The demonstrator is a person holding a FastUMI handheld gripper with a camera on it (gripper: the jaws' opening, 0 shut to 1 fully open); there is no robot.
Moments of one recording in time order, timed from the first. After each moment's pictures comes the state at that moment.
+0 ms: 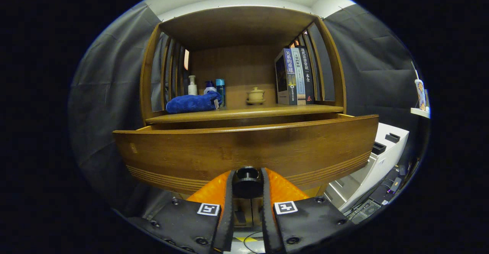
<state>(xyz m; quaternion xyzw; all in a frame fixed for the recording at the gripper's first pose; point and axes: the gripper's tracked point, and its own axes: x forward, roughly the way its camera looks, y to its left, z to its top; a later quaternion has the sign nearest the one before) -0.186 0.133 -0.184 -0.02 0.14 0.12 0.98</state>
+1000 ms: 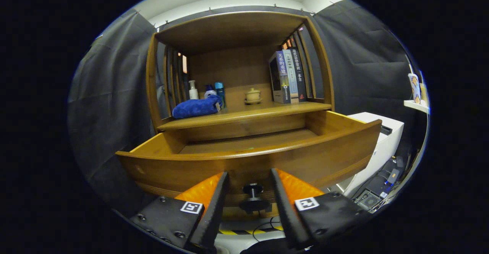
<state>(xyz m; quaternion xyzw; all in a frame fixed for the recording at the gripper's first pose) -0.224 0.133 -0.139 -0.01 0.16 0.12 0.98</state>
